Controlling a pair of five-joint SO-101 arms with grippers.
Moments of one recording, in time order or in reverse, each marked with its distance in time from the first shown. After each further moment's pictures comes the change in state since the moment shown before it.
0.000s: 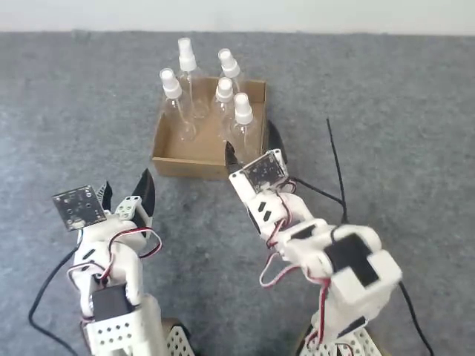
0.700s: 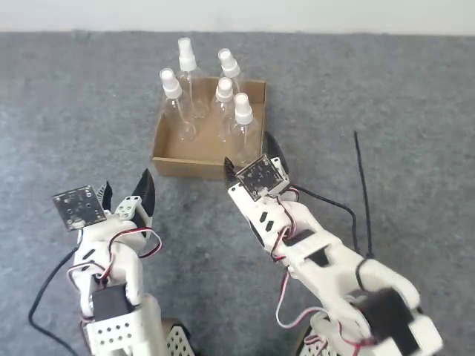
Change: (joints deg) left arm 0.0 0.0 0.0 0.0 0.0; right arm -2.5 -25.1 9.2 24.4 0.9
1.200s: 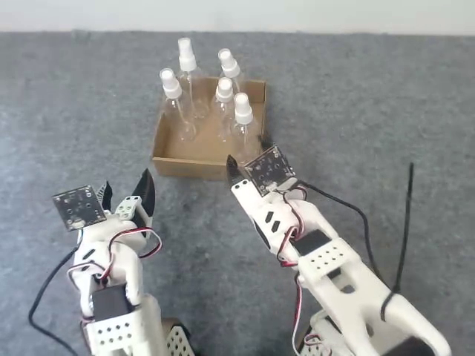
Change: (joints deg) left arm 0.0 0.0 0.0 0.0 0.0; right arm 0.0 -21.0 0.2 22.5 -3.3
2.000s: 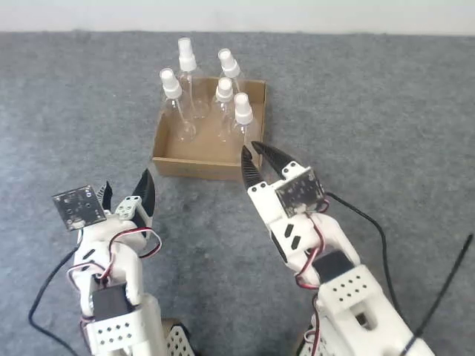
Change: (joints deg) left arm 0.0 0.0 0.0 0.0 0.0; right arm 2.7 -23.3 9.0 1.7 -0.4
